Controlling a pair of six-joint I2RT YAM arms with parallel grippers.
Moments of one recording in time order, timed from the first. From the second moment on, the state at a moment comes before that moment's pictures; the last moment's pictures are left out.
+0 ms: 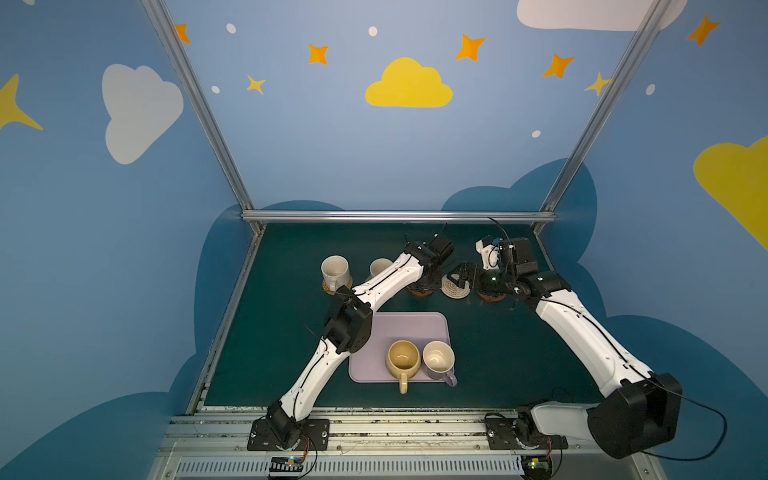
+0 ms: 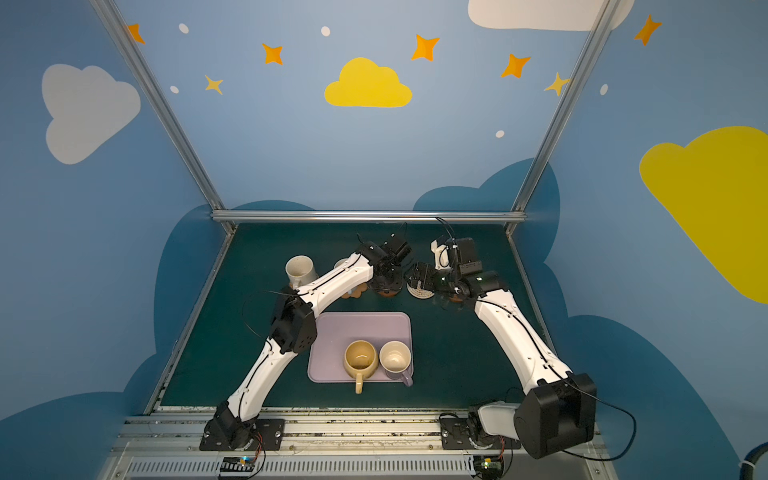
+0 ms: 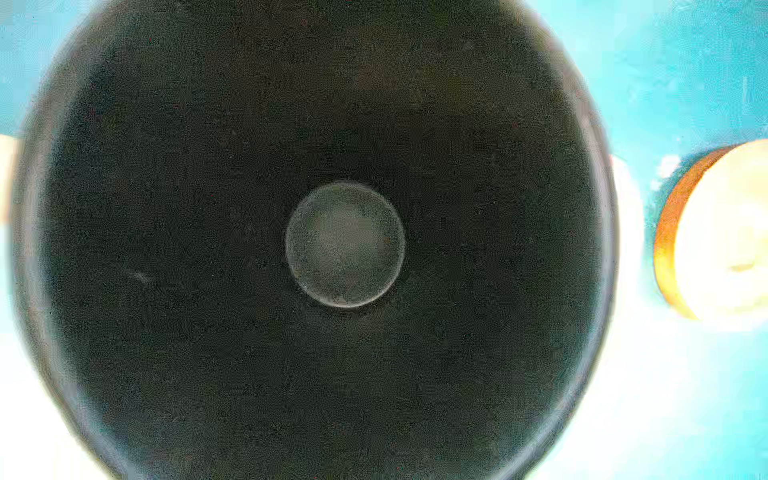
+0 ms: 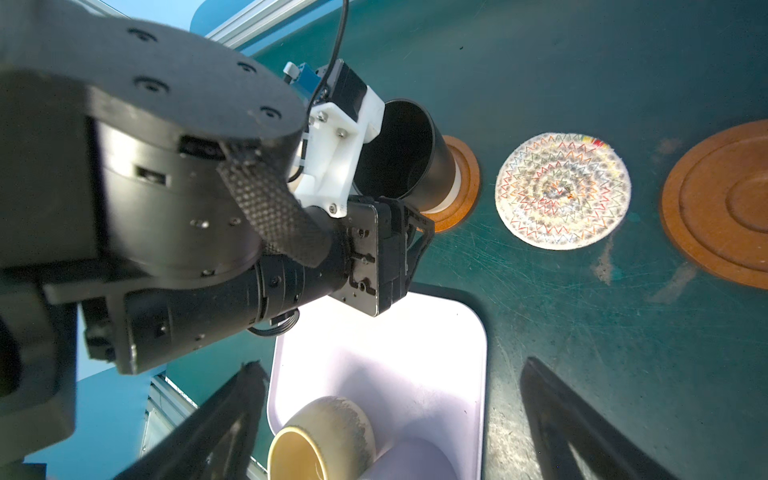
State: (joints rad) left arm -0.76 2.48 2.39 -1.14 -0.10 -0.69; right arm 0.32 1.31 1.16 -0.64 -0.36 0.45
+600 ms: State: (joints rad) left arm -0.76 2.41 2.39 -1.14 -0.05 -0.69; right arm 0.32 1.30 1.16 -0.64 -0.36 0.45
